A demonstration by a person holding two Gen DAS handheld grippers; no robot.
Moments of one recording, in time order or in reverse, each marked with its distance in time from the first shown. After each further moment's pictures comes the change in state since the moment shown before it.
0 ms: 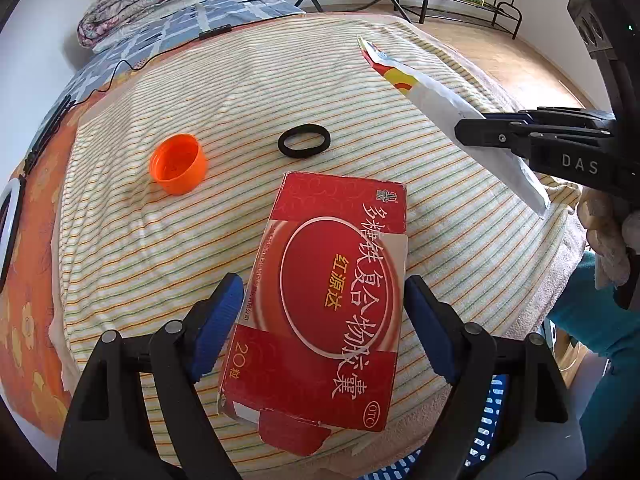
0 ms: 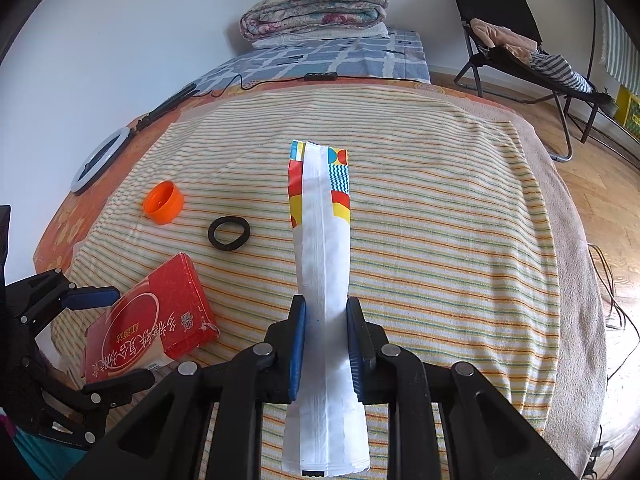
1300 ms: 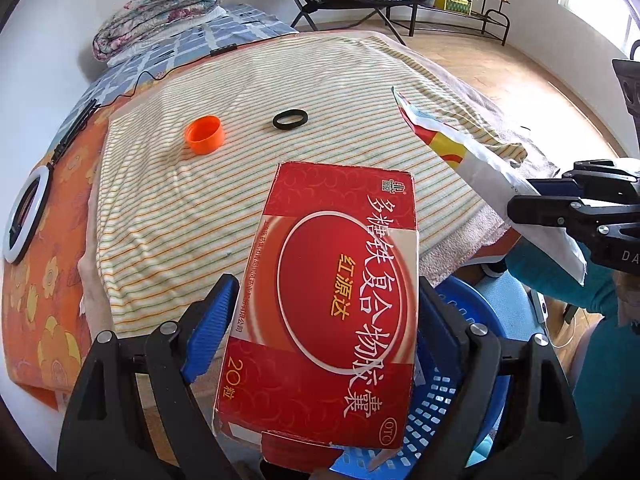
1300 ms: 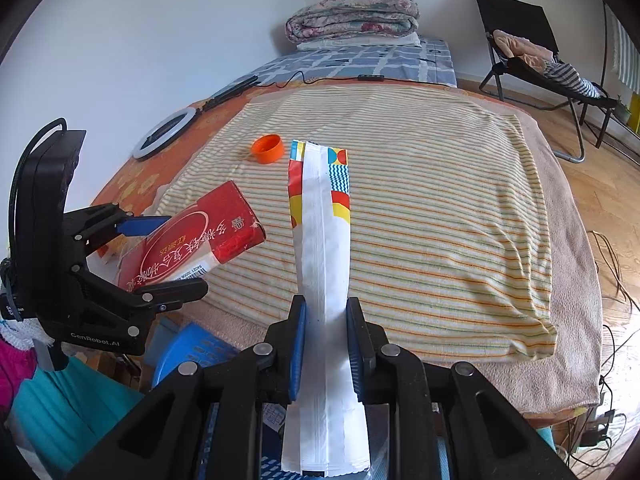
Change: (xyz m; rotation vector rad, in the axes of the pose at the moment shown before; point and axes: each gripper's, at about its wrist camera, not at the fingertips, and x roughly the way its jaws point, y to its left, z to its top) left arm -0.089 -0.020 -0.074 0.017 -0.072 0.013; right arm -0.104 0.056 -0.100 -0.052 -0.007 0.104
